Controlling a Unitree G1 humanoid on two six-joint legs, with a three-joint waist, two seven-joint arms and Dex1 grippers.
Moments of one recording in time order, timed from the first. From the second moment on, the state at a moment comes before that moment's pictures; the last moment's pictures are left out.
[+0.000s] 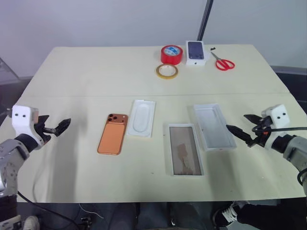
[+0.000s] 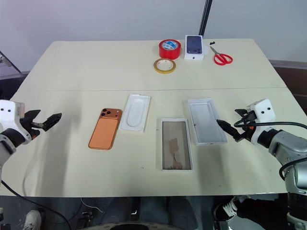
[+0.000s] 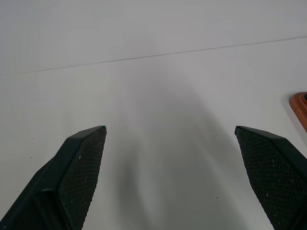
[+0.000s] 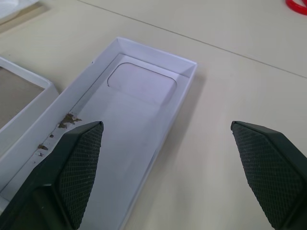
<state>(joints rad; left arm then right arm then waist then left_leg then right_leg) -0.09 0.73 0.52 -0.06 -0.47 0.60 -0.56 -0.05 -0.79 -0.40 -0.21 0.45 0.60 0.73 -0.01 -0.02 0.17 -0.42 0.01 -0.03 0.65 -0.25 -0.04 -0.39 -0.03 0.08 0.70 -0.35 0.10</state>
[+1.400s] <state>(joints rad) -0.75 0.31 0.16 0.04 -0.54 1.36 -0.22 -0.15 -0.72 -0.14 -0.45 0.46 0.67 0.67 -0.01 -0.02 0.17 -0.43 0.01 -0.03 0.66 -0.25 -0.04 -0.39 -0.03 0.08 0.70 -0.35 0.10</state>
